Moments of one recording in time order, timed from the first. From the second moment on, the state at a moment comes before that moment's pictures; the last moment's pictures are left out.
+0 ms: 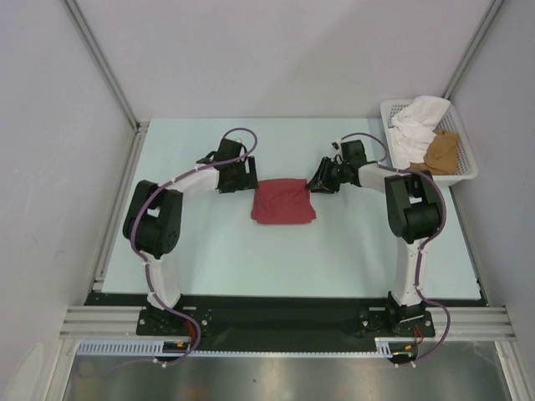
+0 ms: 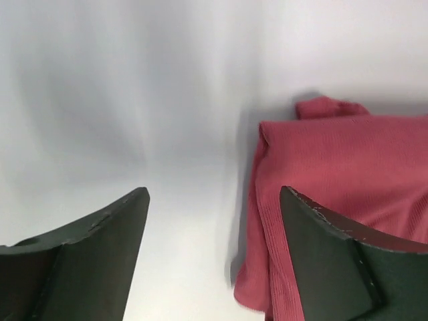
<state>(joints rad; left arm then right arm) -0.37 1.98 1.35 -0.33 0.02 -0.45 0.23 2.12 1.36 -0.12 -0.57 0.57</state>
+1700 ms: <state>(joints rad) -0.50 1.45 0.79 -0.16 0.01 -0.49 0.32 1.70 0.96 -0.17 -0.44 0.44</state>
